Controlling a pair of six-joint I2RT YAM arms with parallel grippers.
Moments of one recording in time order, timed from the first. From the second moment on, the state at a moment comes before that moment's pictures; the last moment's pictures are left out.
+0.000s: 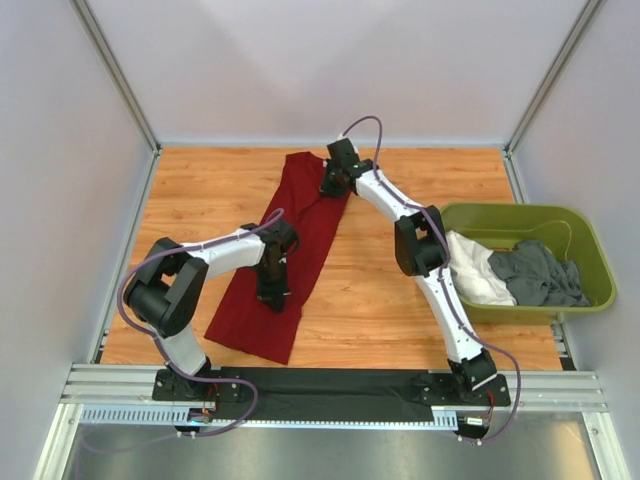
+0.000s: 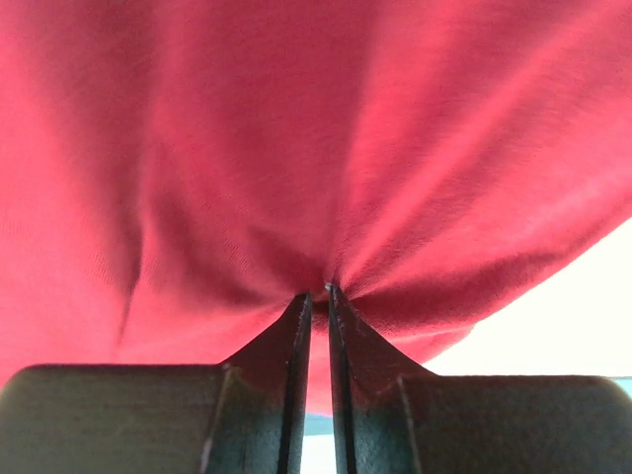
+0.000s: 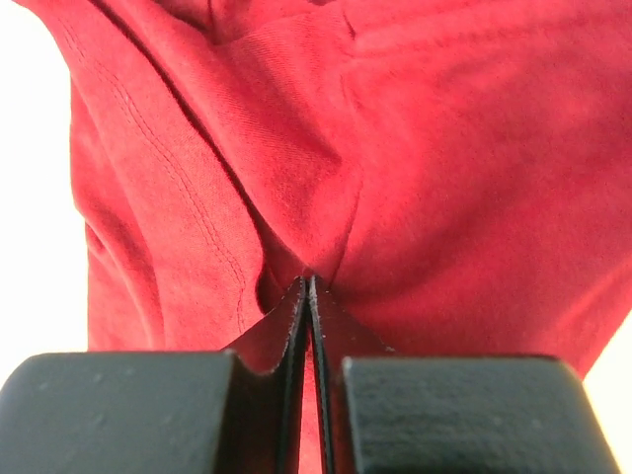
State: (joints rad) left arm -0.58 1.73 1.01 -0.82 0.10 -0.69; right arm 0.47 2.65 2.38 -0.58 -0.05 0.68
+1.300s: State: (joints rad) left arm -0.51 1.48 1.32 -0.86 0.08 -0.59; right arm 0.45 2.23 2.42 -0.55 -0.13 0.53
